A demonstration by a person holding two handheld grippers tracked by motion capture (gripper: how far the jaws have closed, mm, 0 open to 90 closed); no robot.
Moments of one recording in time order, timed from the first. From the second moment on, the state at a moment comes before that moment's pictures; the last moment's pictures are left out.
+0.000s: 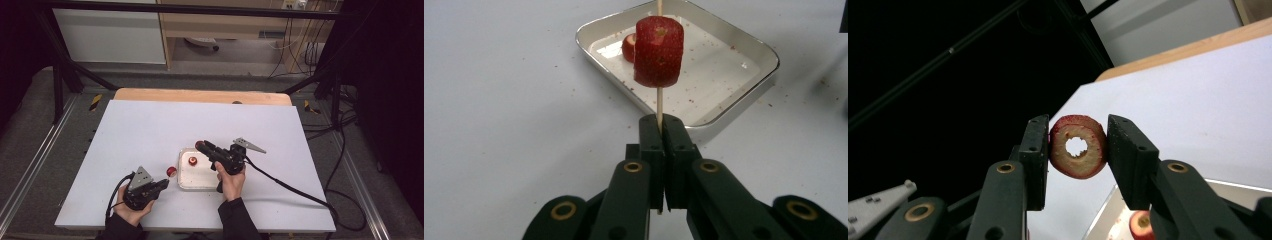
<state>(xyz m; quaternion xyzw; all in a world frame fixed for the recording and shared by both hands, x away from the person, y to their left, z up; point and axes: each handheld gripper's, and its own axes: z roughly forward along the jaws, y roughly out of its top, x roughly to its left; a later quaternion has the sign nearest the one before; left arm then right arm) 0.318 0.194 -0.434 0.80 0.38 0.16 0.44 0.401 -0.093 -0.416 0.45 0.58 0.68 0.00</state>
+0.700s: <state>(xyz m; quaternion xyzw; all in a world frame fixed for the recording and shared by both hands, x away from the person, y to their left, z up) 0.323 0.157 -0.422 0.79 0.38 0.15 0.46 0.403 -0.093 -0.413 0.44 0.53 0.72 0.02</state>
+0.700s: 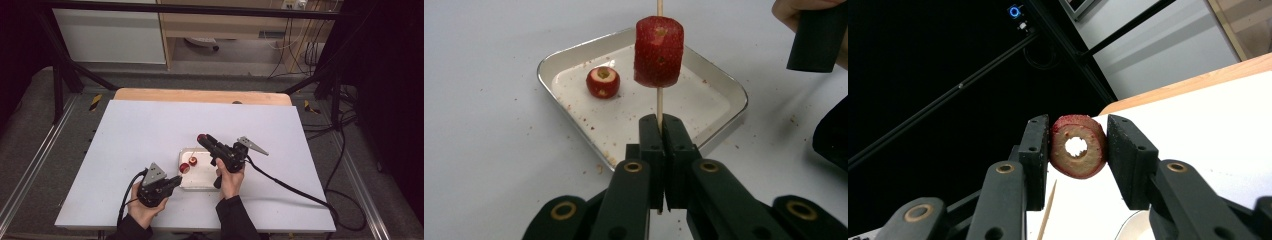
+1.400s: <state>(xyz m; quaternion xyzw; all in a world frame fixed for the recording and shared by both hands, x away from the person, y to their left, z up) 0.327 0.151 -0.419 0.78 0.39 0.14 0.47 0.401 -0.094 -0.411 0.44 0.52 0.73 0.03</state>
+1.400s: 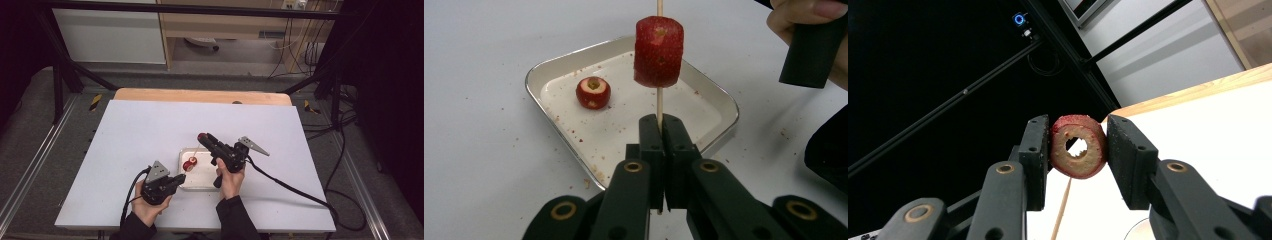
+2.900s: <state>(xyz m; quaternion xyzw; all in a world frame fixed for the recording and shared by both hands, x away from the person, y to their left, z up) 0.345 0.138 -0.415 0.77 0.40 0.13 0.47 0.382 -0.080 -0.434 0.43 0.58 0.70 0.01</state>
